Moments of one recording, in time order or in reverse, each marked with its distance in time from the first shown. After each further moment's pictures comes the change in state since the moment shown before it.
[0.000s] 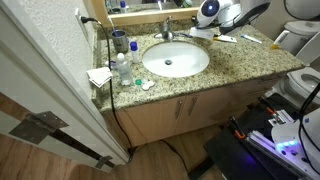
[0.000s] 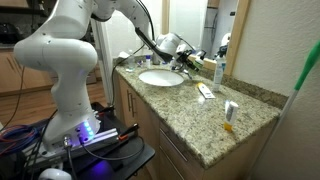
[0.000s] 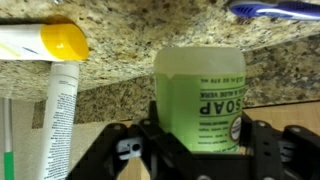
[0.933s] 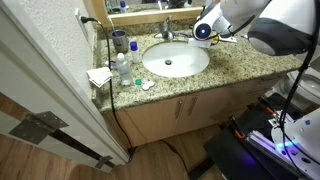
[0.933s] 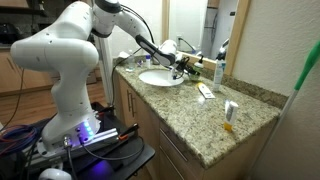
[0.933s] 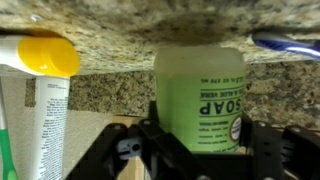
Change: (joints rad) arm 0.133 0.273 -0.162 0.086 -0.304 -0.010 0.479
